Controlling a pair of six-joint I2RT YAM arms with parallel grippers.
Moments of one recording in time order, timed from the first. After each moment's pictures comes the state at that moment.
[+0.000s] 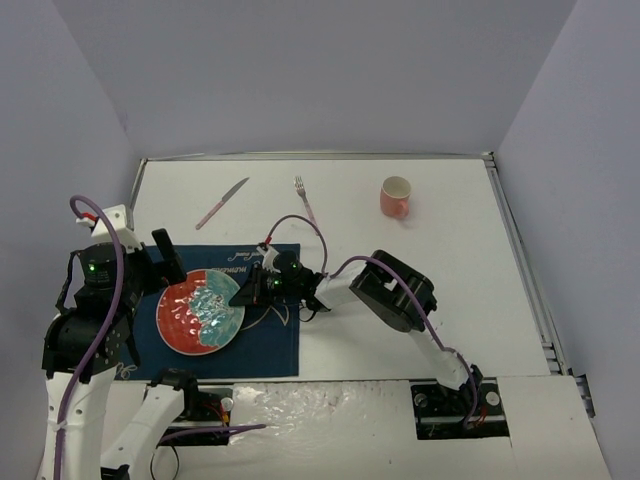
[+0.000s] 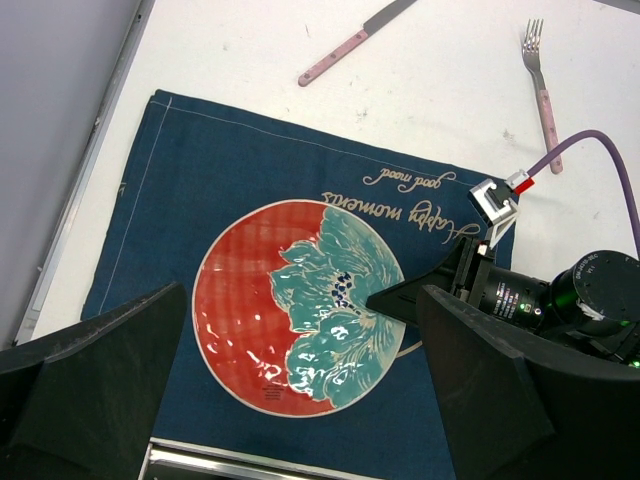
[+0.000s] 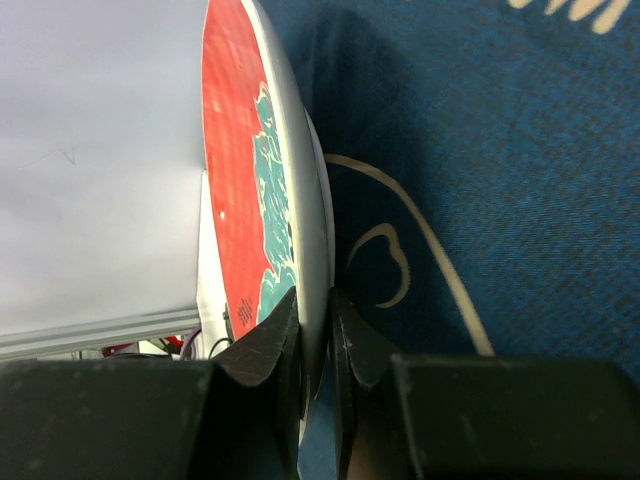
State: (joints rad) left arm -0.11 0.70 1.21 -1.04 -0.22 -0.28; right arm 0.96 2.25 1.20 0.70 -0.46 1.12
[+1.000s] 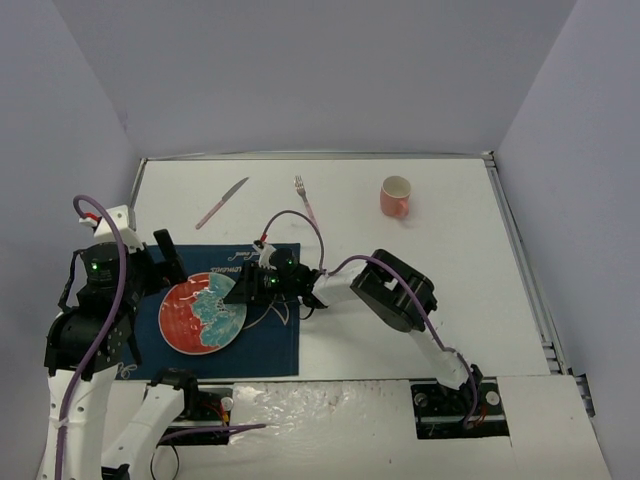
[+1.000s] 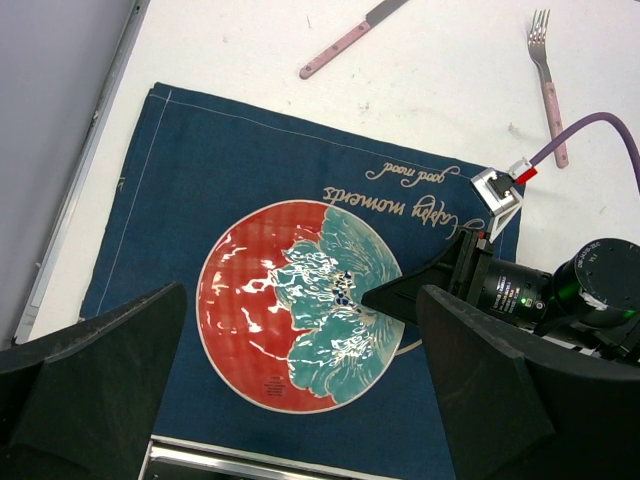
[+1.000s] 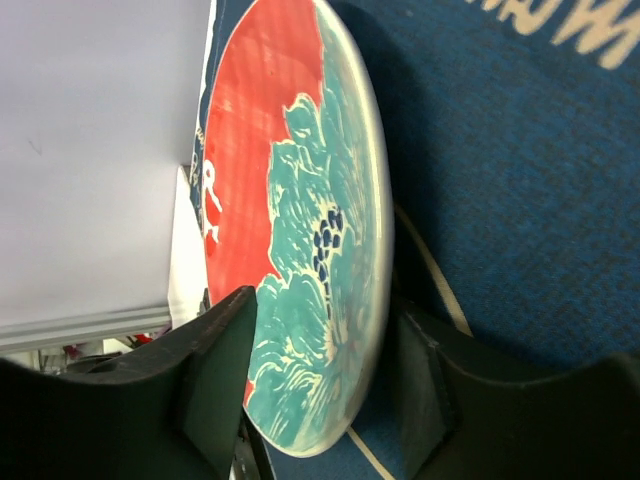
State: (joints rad) left arm -0.11 0.70 1.20 -1.03 -0.22 -0.28; right arm 0.96 2.26 1.25 0.62 -0.44 1.01
